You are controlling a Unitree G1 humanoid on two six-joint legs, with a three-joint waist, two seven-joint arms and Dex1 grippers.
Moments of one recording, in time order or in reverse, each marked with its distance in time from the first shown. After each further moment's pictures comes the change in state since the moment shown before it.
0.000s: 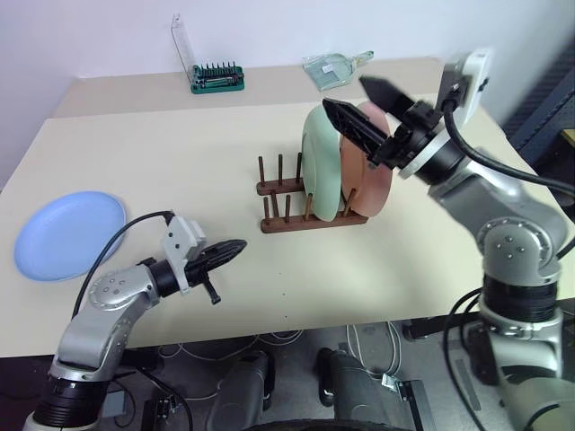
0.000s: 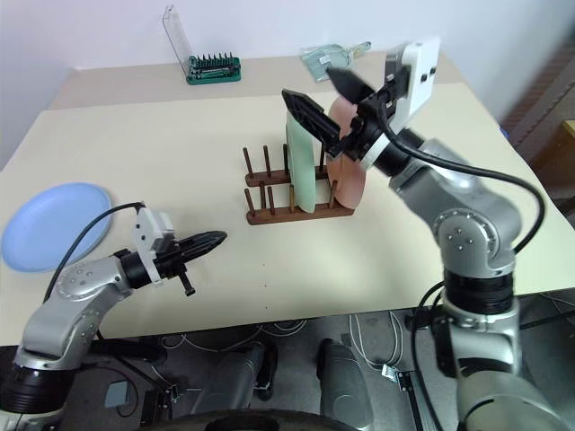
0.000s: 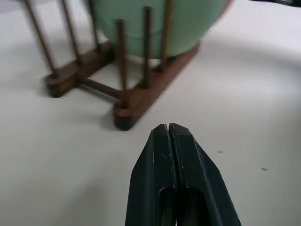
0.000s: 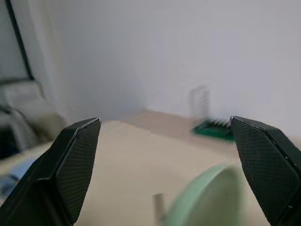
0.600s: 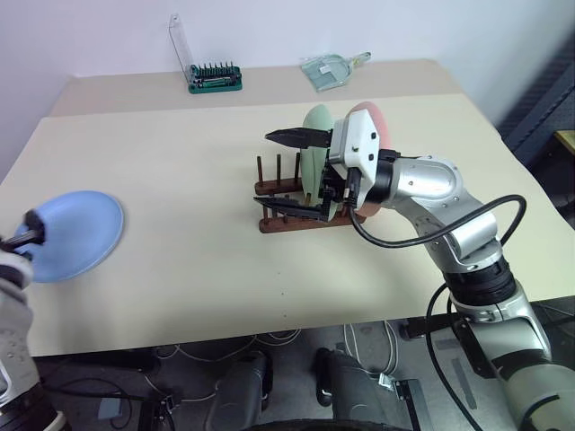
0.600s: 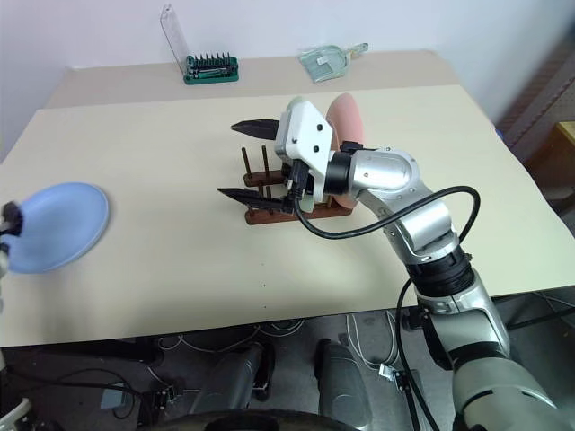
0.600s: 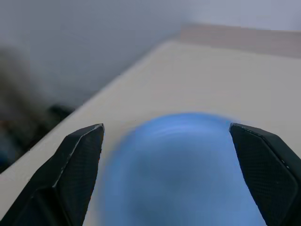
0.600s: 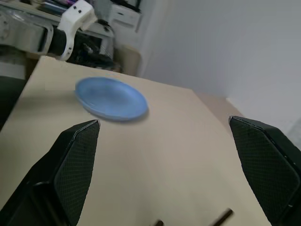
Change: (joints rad) left arm -0.055 -0.133 0.786 0.008 0.016 0.414 0.878; right arm -0.052 0.108 0.332 0.160 -0.388 -0.289 0.466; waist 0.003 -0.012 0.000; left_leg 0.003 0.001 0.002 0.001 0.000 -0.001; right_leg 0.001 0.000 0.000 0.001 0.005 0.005
